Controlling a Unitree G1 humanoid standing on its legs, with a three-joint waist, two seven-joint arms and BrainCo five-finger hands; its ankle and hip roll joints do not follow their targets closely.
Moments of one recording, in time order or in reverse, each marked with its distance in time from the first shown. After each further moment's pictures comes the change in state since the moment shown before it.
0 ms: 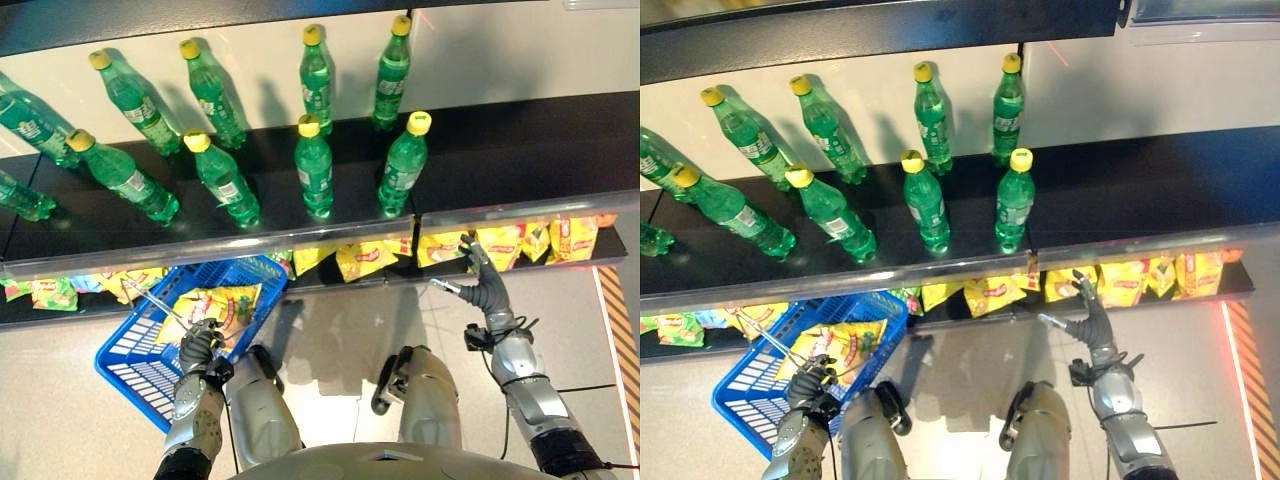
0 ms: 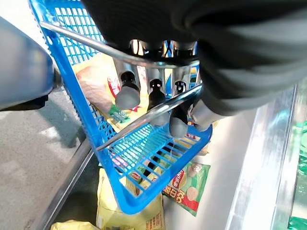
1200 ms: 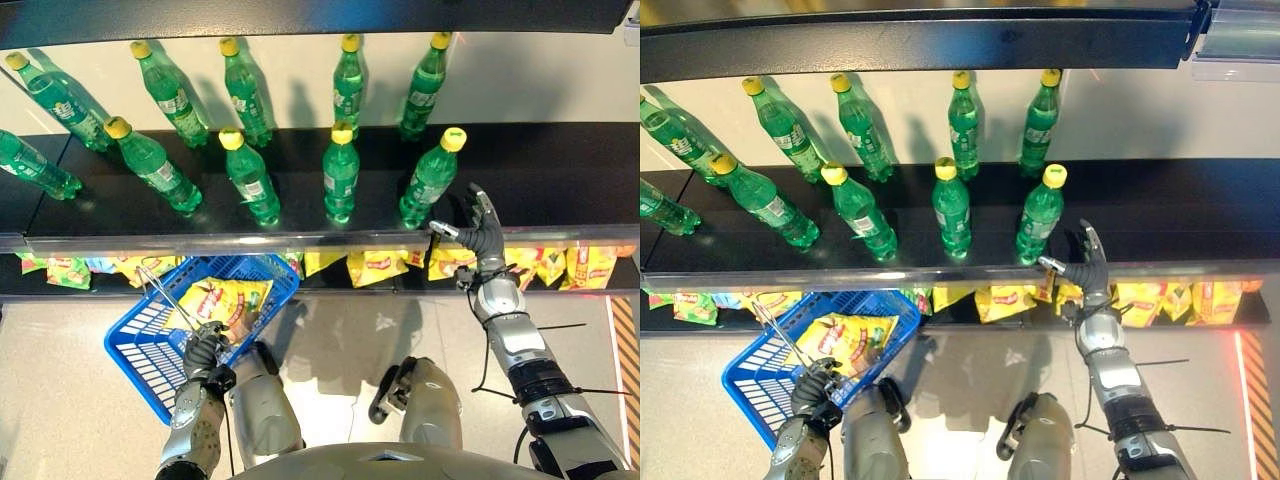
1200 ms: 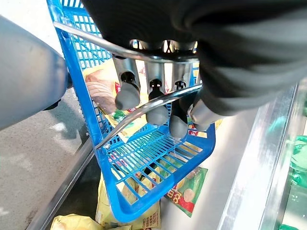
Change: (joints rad) left arm 0.065 0.032 -0.077 -0.079 -0.021 0.008 -0.028; right arm -0.382 0.024 0.032 0.293 0.103 0.066 -0.107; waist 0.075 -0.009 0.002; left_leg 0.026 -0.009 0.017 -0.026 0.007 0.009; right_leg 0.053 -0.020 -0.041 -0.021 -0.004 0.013
